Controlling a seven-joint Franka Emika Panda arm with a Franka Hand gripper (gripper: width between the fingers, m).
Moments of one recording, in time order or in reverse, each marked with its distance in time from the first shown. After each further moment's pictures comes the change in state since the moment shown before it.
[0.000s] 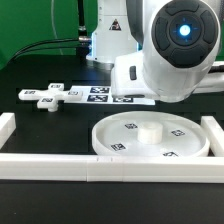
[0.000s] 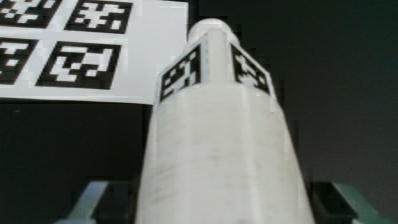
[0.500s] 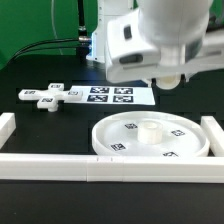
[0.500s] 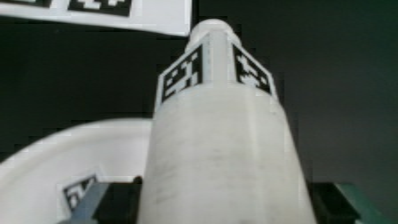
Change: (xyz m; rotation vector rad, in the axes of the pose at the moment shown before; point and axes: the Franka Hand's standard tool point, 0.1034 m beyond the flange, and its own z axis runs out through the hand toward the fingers) arm -0.009 -0.003 -0.079 -0.001 0.297 -0.062
